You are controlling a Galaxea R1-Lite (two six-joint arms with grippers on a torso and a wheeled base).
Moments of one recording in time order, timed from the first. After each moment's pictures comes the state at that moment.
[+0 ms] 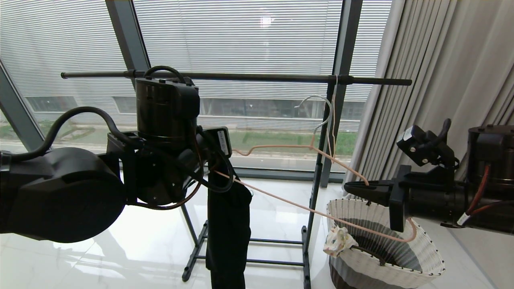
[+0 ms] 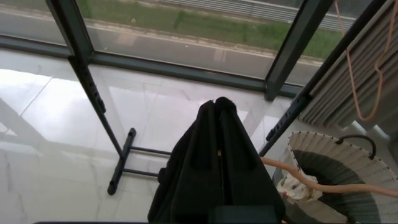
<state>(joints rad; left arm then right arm) -0.63 1.68 -1.07 -0.33 0.60 -0.23 0.55 1.48 -0.69 -0.48 0.44 -0.08</state>
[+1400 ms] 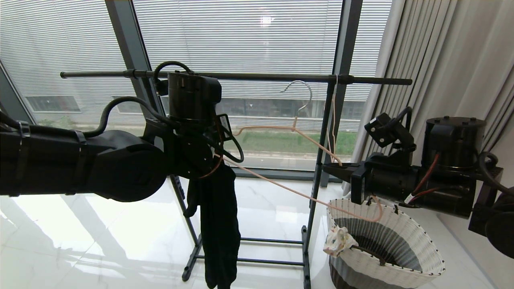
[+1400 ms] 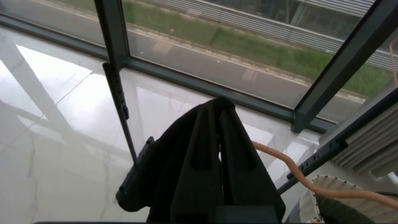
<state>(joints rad) -0.58 1.83 -1.24 -0.33 0.73 -0.27 0.62 1.65 -0.80 -0.64 0.32 0.05</state>
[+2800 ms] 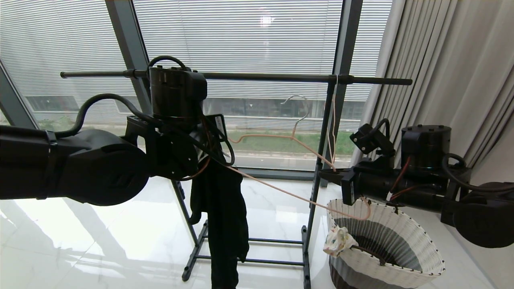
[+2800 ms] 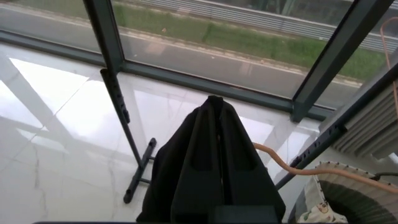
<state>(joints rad) -0.56 1.77 -1.20 -0.32 0.66 -0.19 0.56 1.76 -0.84 -0.64 0.35 -0.02</state>
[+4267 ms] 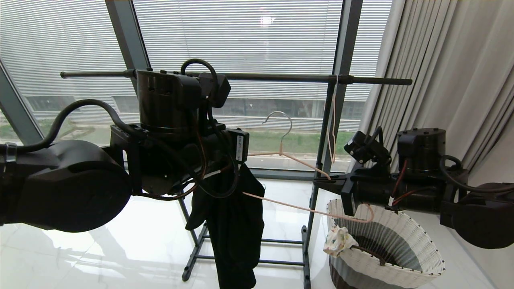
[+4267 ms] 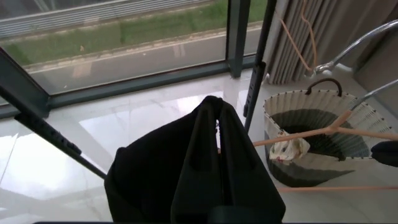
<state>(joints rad) -0.63 1.70 -1.11 -0.33 0.28 0.03 0.57 1.76 -0.84 -0.60 0.46 -0.15</state>
